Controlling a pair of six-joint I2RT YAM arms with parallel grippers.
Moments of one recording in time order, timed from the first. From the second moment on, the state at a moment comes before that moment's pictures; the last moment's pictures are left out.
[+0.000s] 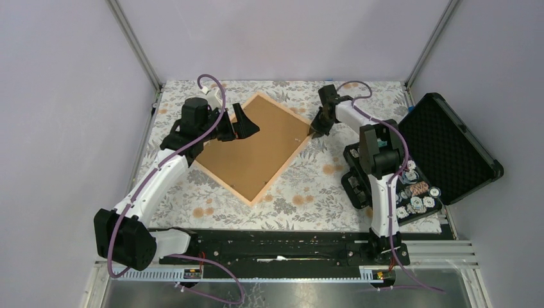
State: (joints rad) left arm -0.31 1.24 1.08 -0.29 0.43 -0.52; right arm 0.30 2.20 1.66 -0.68 -0.09 0.88
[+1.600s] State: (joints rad) left arm -0.31 1.24 1.08 -0.29 0.42 -0.52; right arm 0.35 2.35 1.93 -1.02 -0.09 1.19
